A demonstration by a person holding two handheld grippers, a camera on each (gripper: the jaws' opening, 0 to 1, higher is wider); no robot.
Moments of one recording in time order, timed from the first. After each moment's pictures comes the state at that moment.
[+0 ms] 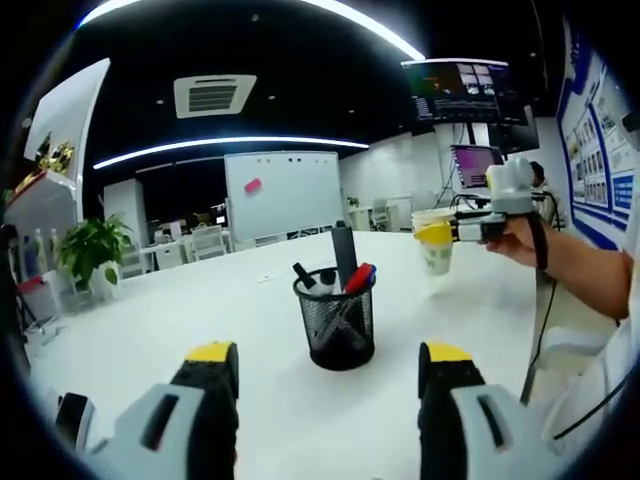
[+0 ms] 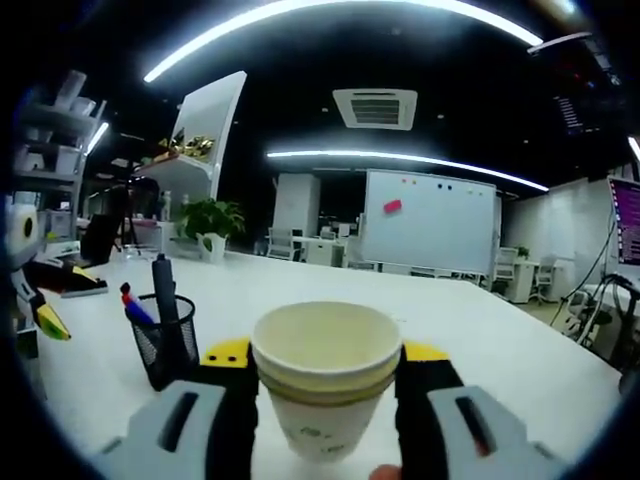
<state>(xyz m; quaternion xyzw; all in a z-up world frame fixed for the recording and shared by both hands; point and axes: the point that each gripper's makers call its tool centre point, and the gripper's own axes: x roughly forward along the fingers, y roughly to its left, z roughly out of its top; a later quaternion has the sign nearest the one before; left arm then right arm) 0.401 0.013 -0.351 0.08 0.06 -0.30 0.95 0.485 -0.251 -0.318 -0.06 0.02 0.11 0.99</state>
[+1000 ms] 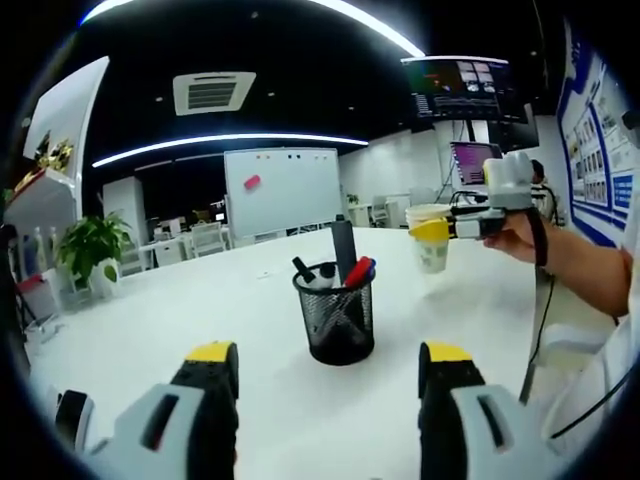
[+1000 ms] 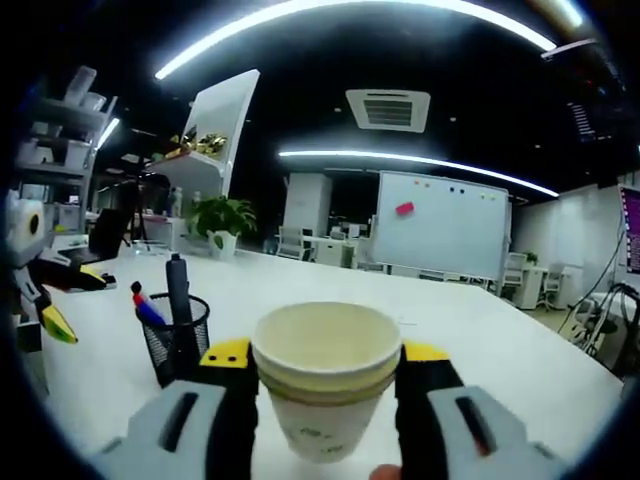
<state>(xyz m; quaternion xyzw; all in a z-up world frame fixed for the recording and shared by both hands) 0.401 0.016 -0.357 0.08 0.07 -0.30 0.95 0.484 -0.234 -0.316 -0.07 0.01 0.12 0.99</state>
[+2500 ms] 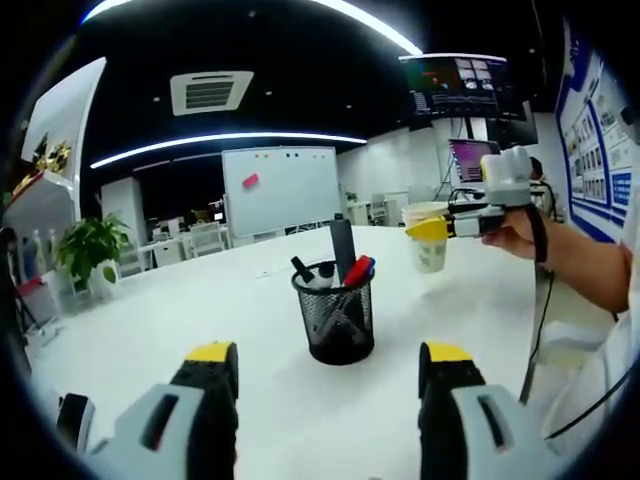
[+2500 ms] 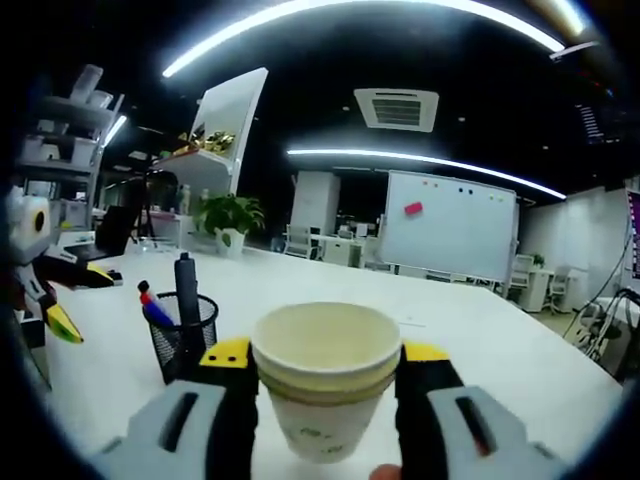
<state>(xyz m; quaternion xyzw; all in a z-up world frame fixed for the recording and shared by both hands) 0.402 0.015 -0.358 0.09 0.07 -0.30 0.95 0.484 -0.227 -0.316 -0.08 0.02 0.14 0.99</state>
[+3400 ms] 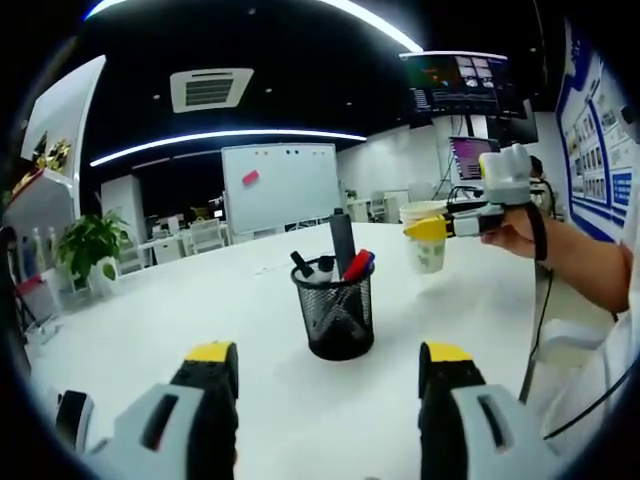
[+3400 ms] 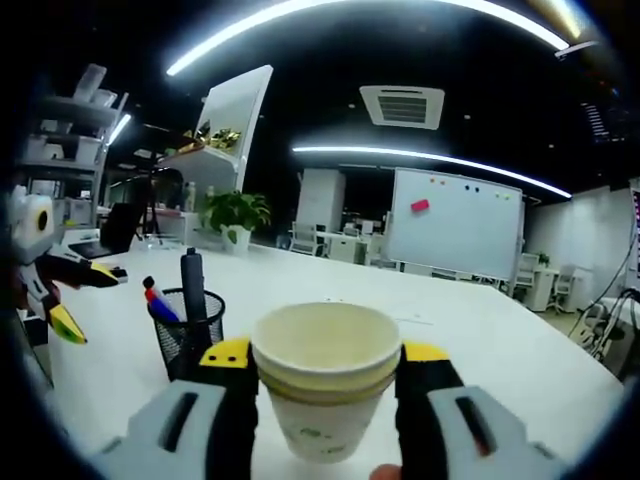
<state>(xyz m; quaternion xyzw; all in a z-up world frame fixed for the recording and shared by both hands) 0.402 0.016 -0.361 0.09 0.08 -0.30 0.95 0.485 -0.220 -0.321 -0.08 0.02 0.15 0.99</state>
